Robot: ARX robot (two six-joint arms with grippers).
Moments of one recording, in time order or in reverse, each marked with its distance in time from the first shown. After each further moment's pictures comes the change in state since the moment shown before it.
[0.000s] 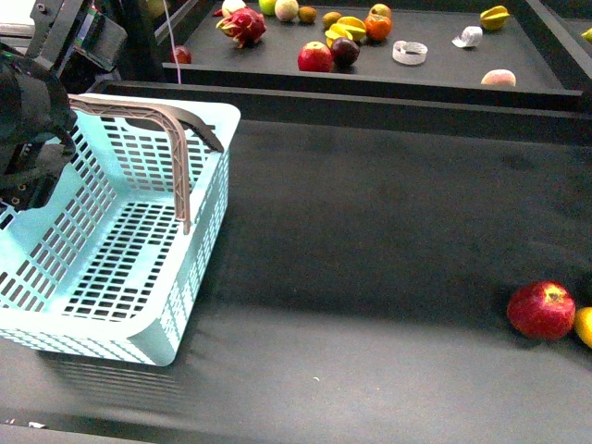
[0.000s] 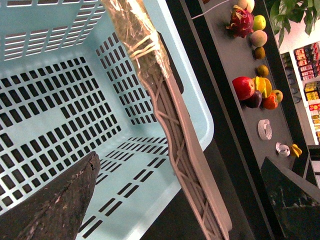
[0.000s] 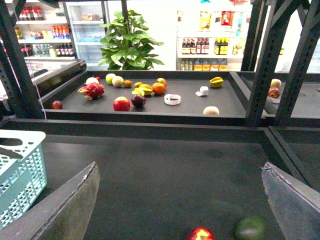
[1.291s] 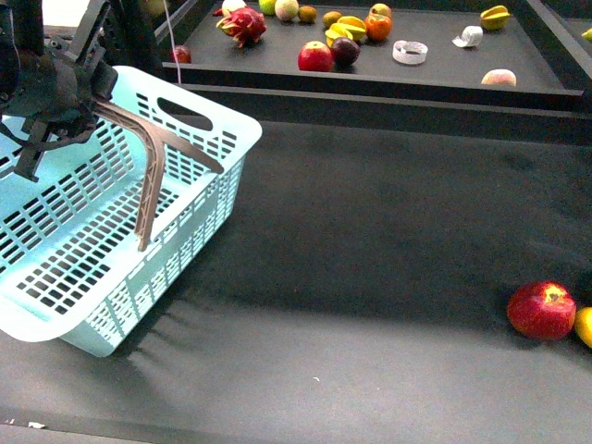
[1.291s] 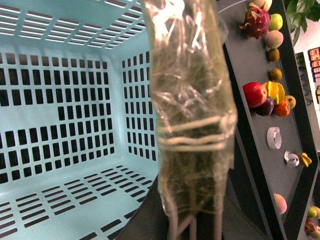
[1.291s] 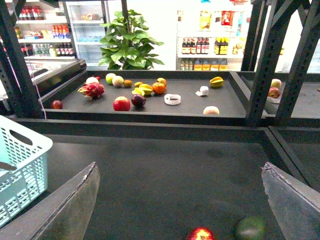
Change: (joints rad) left arm 0.075 0.177 0.251 -0.105 0.063 -0.005; right arm 0.000 0.000 0.000 0.000 0.000 0.000
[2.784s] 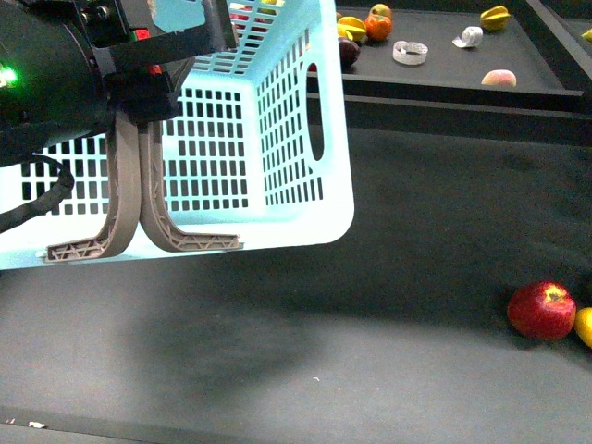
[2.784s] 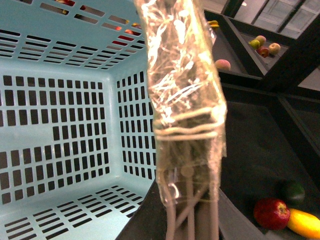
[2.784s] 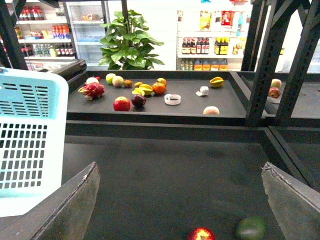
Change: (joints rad) left arm -0.295 -0.459 -0.558 0.469 0.227 0.881; right arm 0.000 0.000 0.000 0.000 0.000 0.000
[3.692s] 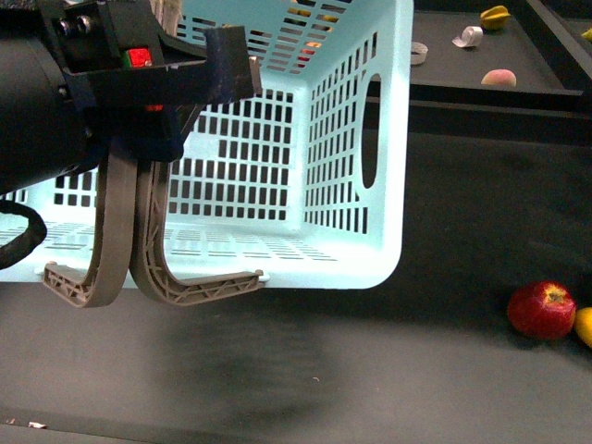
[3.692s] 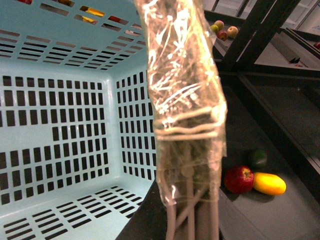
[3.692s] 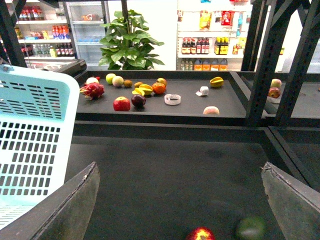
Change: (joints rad) left arm -0.059 -0.155 -0.107 -0.031 0.076 0.024; right arm 0.000 0.000 0.000 0.000 0.000 0.000
